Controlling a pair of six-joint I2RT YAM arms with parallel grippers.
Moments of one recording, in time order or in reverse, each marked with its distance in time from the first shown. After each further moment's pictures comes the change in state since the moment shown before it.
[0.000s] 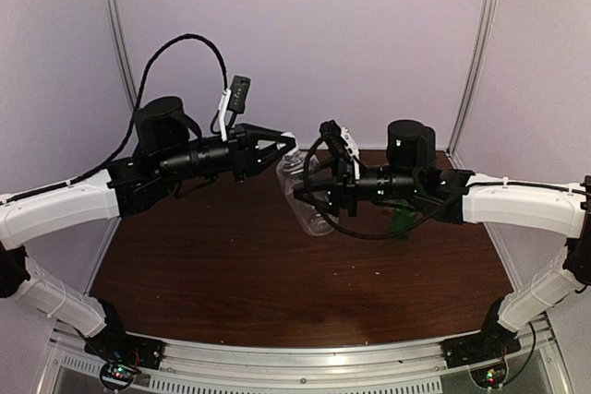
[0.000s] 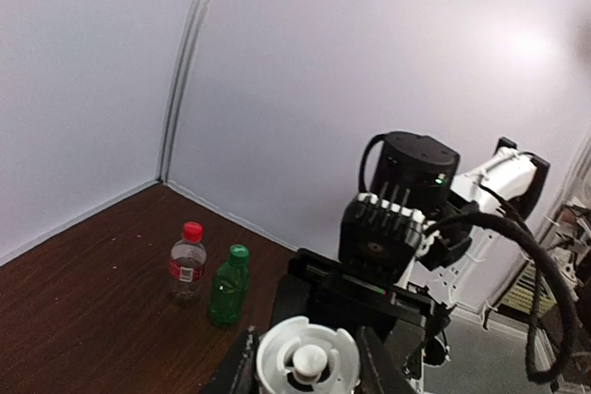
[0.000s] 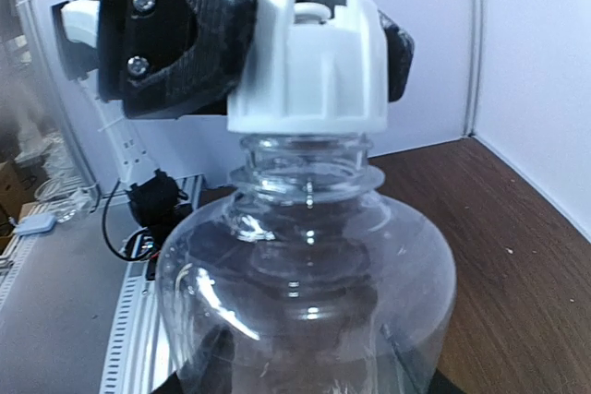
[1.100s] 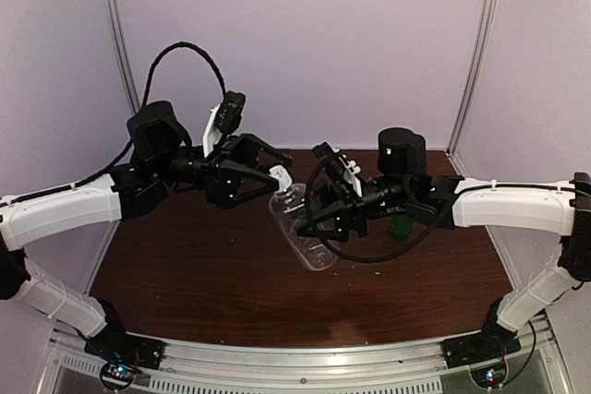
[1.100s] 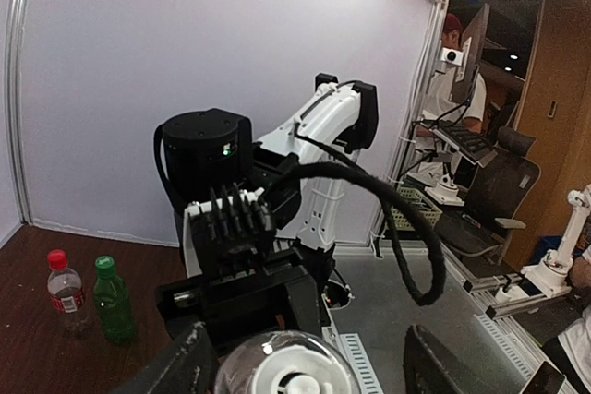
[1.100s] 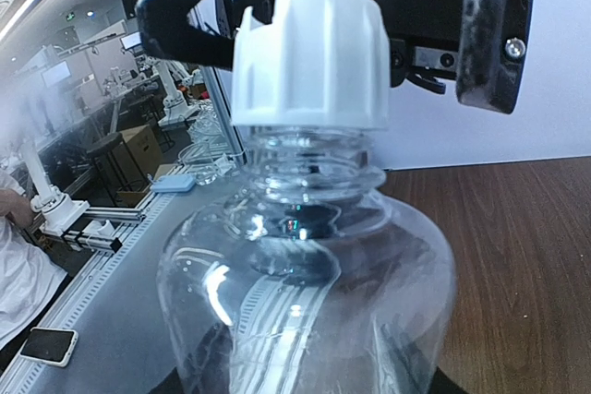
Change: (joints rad) left arm 0.053 0.000 -0.056 0.145 0.494 0.048; right arm 0.021 0.044 -0.018 0.052 -0.387 0.039
